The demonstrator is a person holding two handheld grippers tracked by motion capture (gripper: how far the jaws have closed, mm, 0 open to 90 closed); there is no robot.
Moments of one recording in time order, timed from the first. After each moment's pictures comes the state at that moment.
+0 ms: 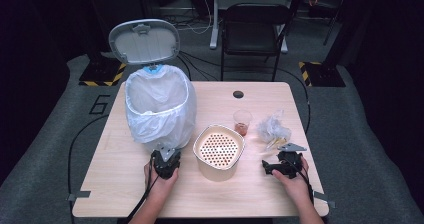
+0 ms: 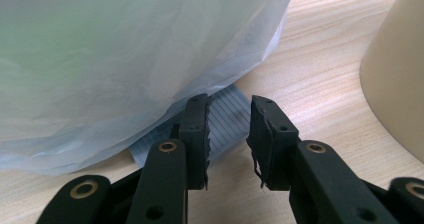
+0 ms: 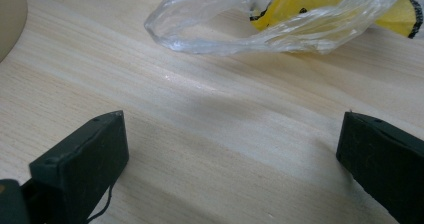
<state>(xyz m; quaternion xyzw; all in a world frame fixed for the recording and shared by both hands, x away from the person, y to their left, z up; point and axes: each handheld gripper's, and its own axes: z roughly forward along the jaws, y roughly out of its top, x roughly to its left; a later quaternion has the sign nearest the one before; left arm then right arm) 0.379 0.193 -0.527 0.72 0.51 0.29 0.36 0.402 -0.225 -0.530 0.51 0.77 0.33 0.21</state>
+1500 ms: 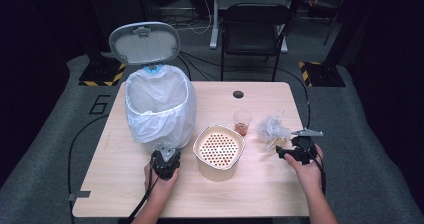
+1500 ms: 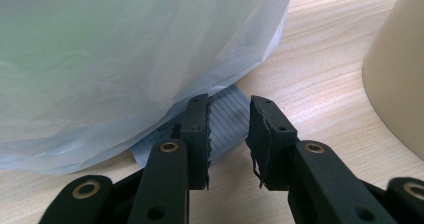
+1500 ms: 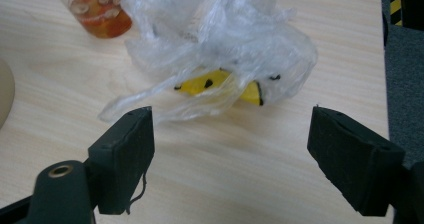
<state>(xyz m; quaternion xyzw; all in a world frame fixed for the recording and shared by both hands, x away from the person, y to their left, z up) 0.379 0.192 -0.527 0.72 0.51 0.30 0.36 0.417 -0.251 -0.469 0.55 0.74 0.31 0.22</state>
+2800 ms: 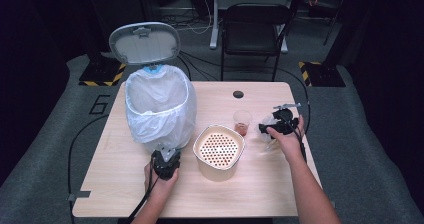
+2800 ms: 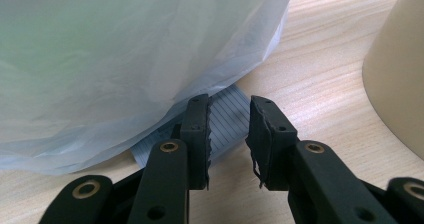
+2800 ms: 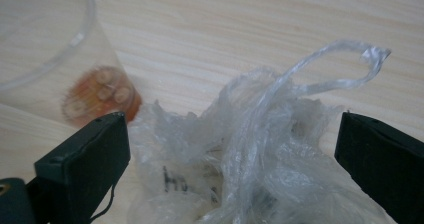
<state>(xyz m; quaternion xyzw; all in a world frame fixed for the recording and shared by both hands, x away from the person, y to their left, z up) 0.379 0.192 -0.527 0.72 0.51 0.30 0.36 0.510 -0.208 -0.461 0.56 0.75 0.30 0.20</state>
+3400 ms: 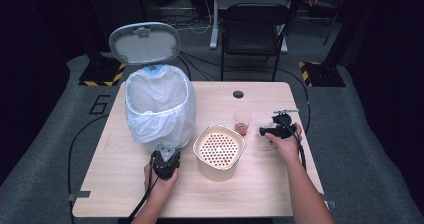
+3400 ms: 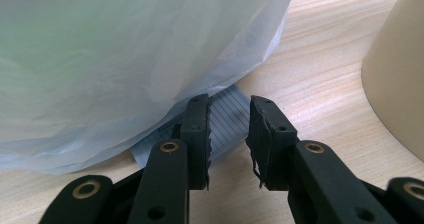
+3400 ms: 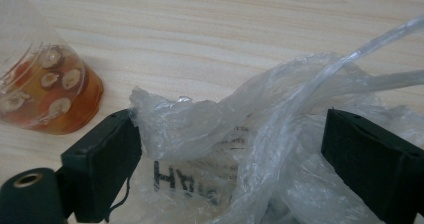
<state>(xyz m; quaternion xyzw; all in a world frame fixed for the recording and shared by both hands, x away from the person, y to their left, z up) 0.379 0.193 -0.526 0.72 0.51 0.29 0.36 0.517 -0.214 -0.496 0.60 0.72 0.30 0.18</state>
